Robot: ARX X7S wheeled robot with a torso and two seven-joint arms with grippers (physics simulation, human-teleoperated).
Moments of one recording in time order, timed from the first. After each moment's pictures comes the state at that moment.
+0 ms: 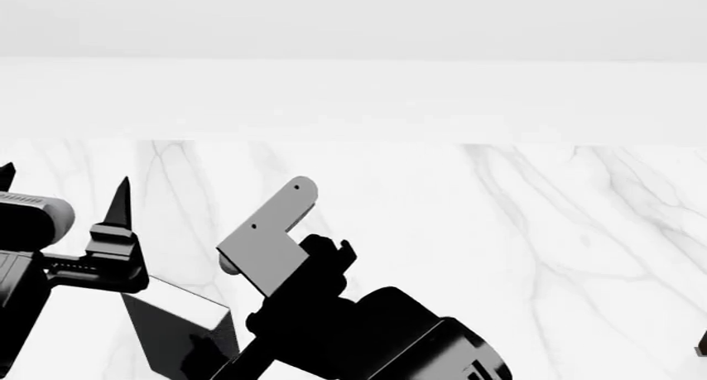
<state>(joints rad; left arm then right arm) -0.46 -0.27 0.08 0.53 -0.29 -0.87 -0.15 0.90 0.18 -0.72 0.12 0.43 0.90 -0.36</state>
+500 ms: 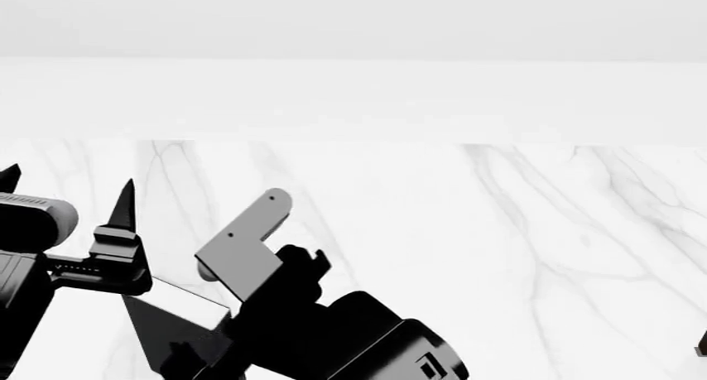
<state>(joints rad) -0.47 -0.28 0.08 0.53 -0.31 -0.87 -0.15 0.91 0.09 -0.77 0.33 0.40 0.76 -0.38</state>
